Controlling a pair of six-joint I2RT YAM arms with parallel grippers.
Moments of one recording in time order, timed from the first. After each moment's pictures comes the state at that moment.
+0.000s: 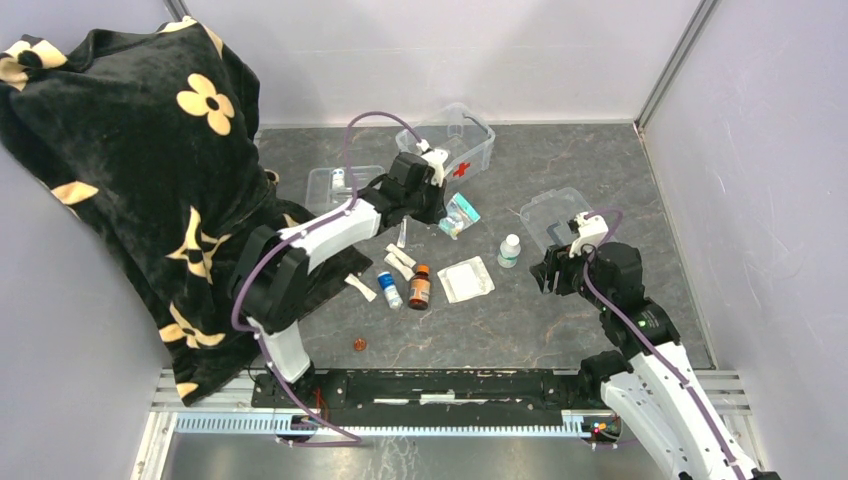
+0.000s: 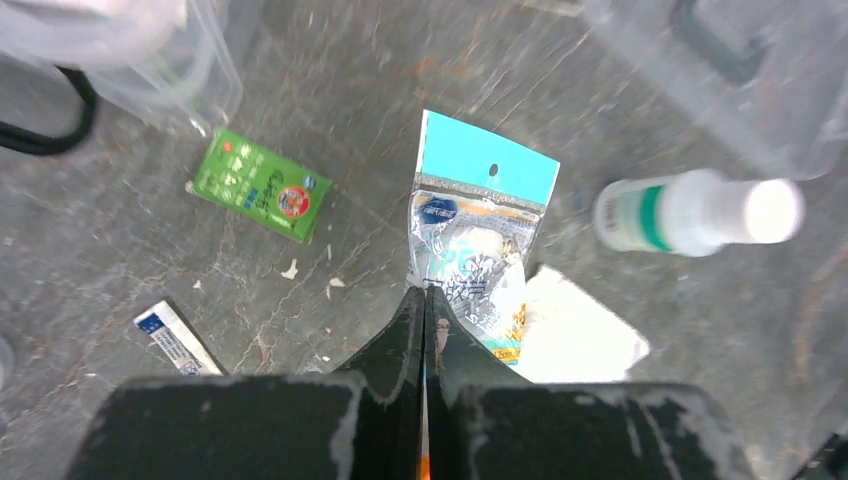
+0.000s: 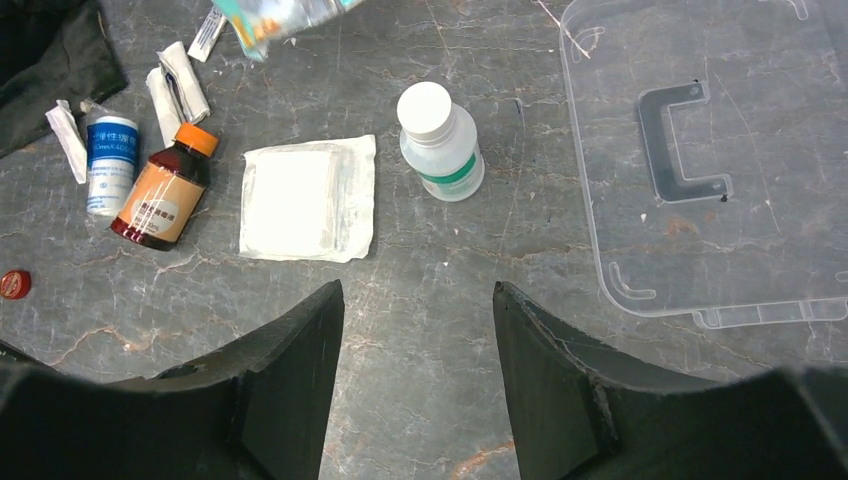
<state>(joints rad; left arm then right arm) -0.61 1.83 1.28 -0.17 0.17 -0.20 0.29 0.56 0.55 -0.46 -0.16 0.16</state>
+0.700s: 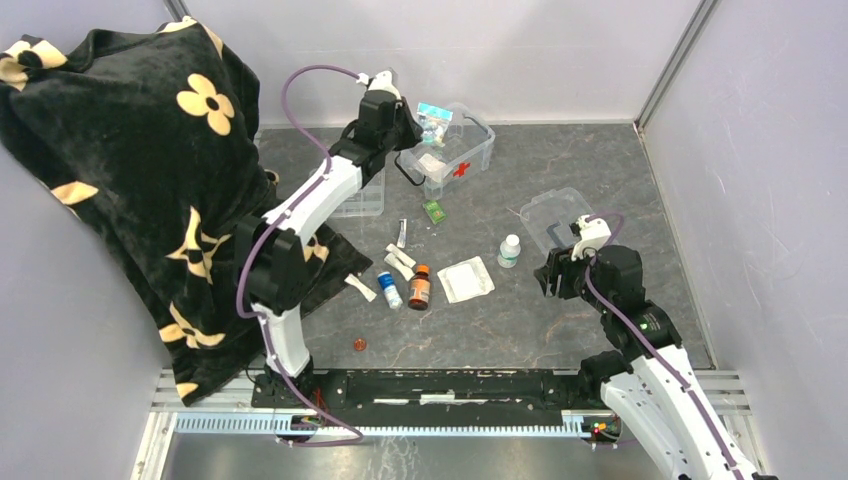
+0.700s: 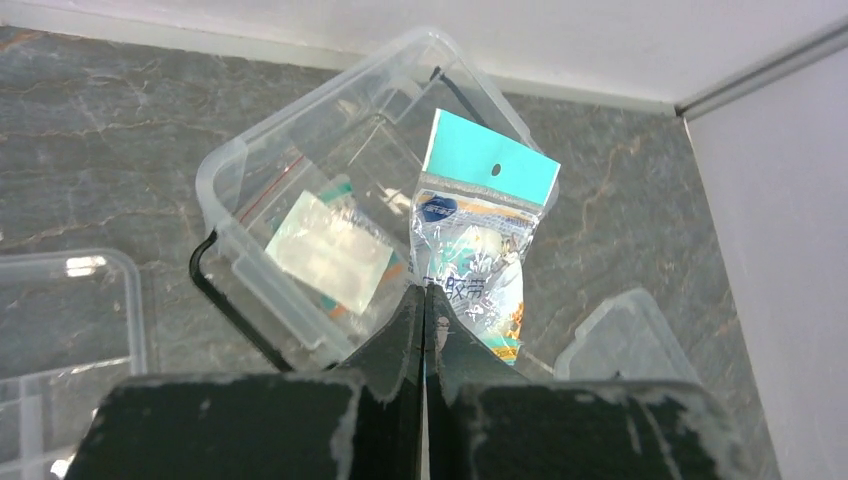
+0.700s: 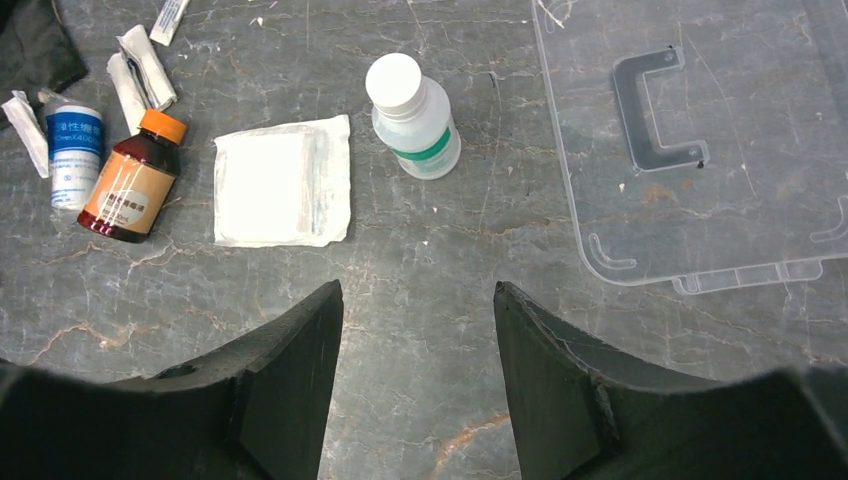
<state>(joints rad) -0.45 1.86 1.65 -0.15 -0.05 -0.52 0.29 0.54 0.55 -0.51 -0.12 0.16</state>
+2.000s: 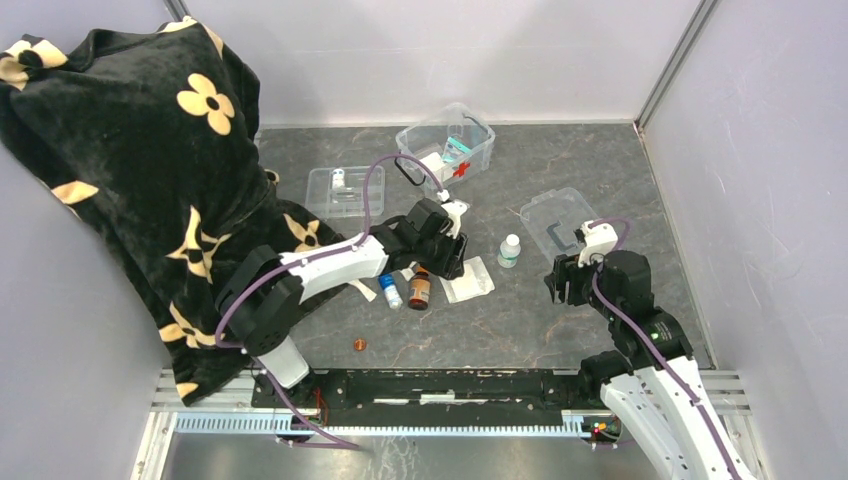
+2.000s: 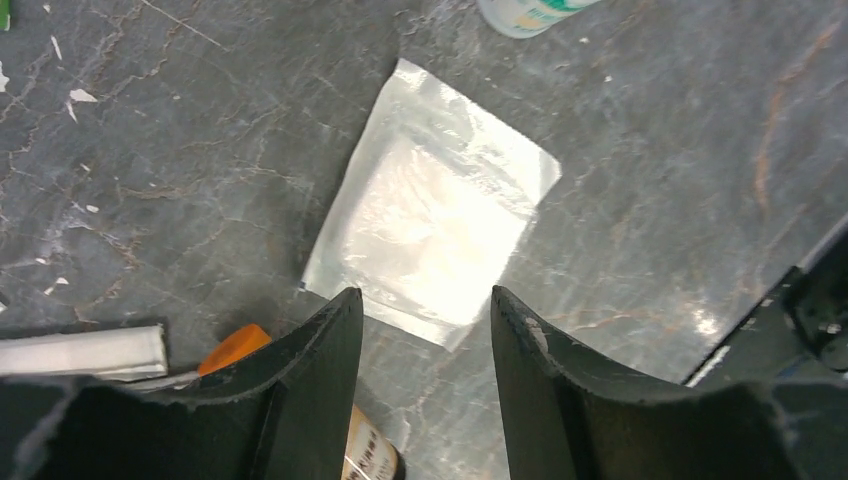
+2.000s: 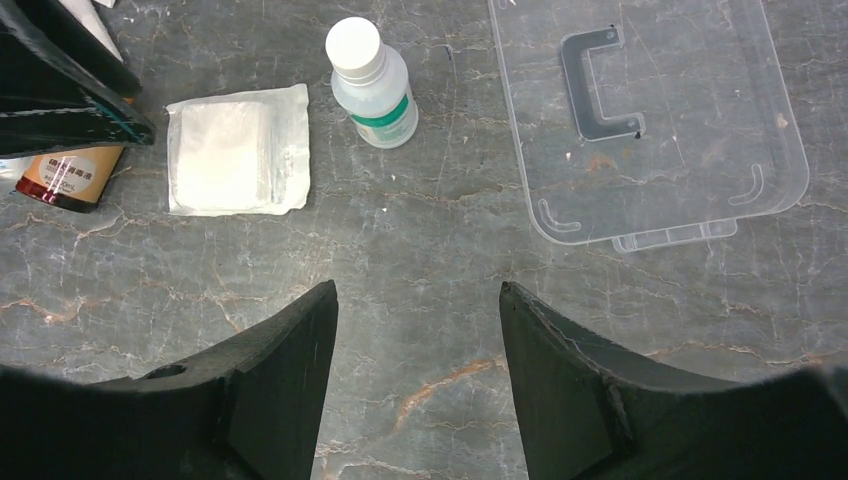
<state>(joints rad) -0.82 1.64 1.06 -0.22 0.16 -0.30 0.29 0.49 0.60 -0.67 -0.05 0.09</state>
